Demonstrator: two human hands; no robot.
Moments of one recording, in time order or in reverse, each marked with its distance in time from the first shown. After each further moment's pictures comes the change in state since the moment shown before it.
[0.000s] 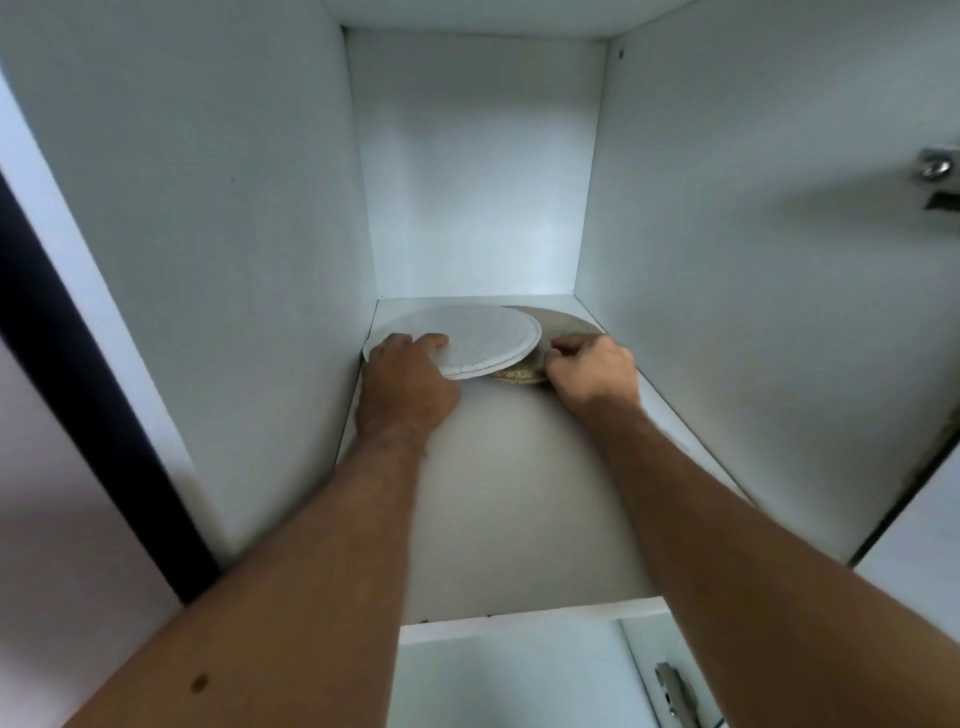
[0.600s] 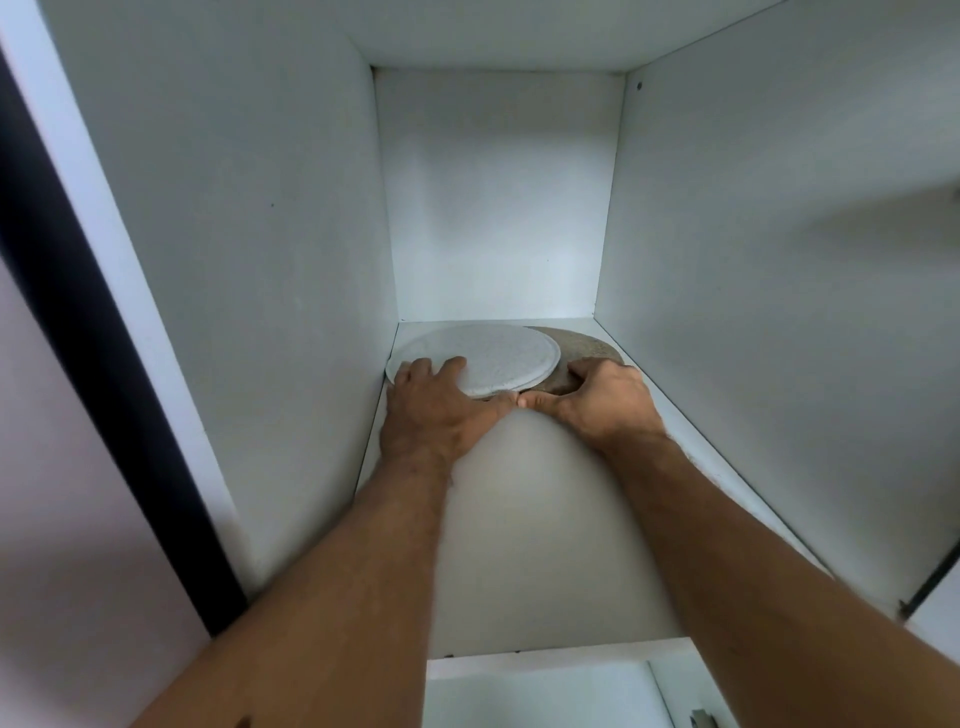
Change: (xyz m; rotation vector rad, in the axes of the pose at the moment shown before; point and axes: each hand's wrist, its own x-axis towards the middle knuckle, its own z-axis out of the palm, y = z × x) left_hand -0.011 0.015 -0.006 0.130 -0.131 -0.040; right_hand -0.004 0.002 0.003 -0.111 -0.132 -0.074
